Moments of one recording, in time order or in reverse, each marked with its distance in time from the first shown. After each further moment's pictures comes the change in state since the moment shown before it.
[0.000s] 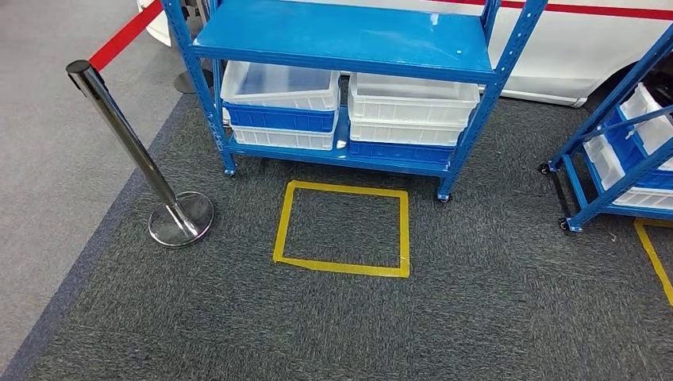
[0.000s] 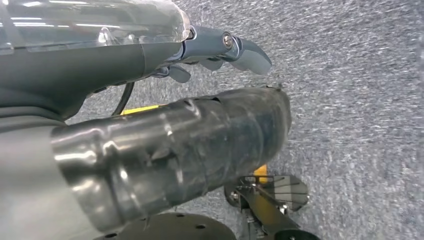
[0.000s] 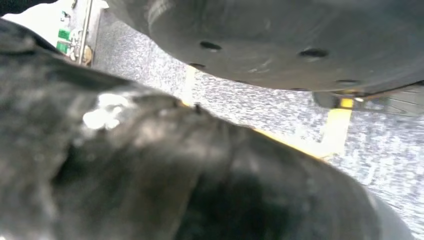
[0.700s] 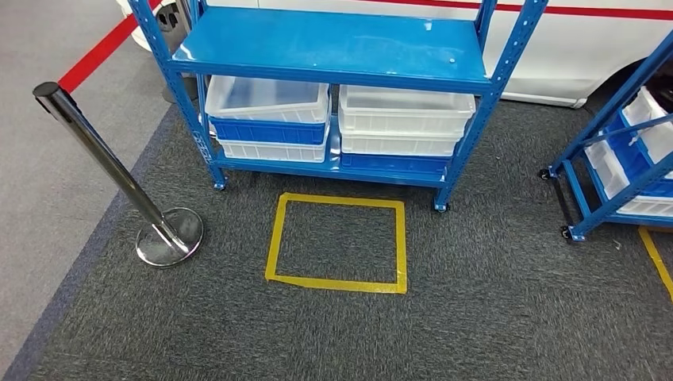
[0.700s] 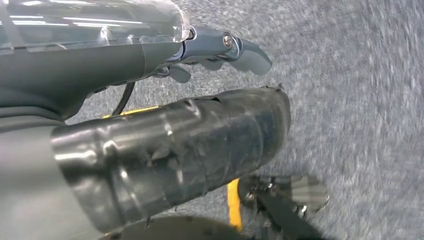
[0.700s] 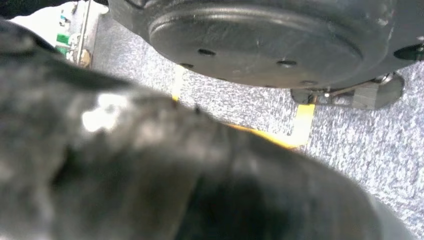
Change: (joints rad) left arm 0.001 0.001 0.001 0.000 0.000 0.003 0.000; right arm -0.004 0.001 0.000 0.003 0.001 0.002 0.001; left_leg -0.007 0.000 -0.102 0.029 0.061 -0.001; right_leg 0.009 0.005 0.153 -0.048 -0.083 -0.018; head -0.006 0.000
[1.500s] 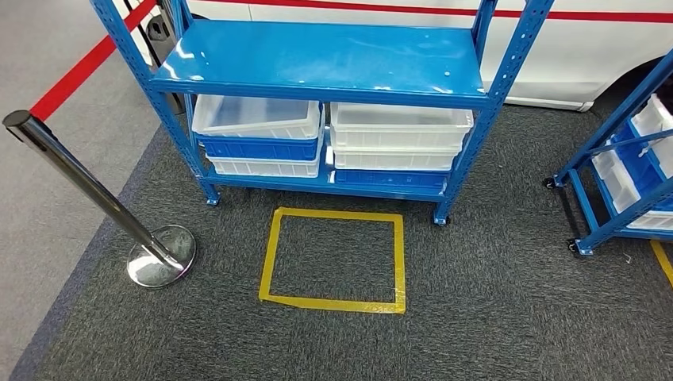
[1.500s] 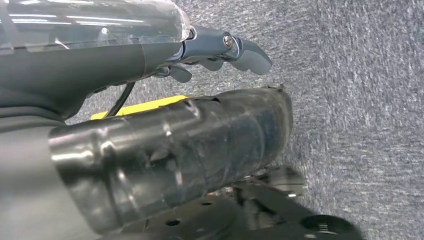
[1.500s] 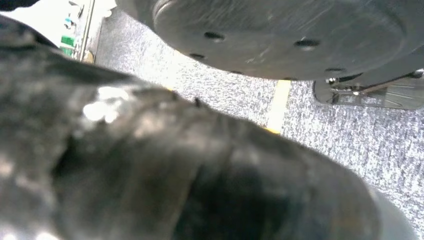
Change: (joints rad) left arm -0.004 -0.003 0.001 0.000 -0.001 -0.004 0.003; right arm 0.006 -0.003 0.000 0.000 0.002 0.004 0.017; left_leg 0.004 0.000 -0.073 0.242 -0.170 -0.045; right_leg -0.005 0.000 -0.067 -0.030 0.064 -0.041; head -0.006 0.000
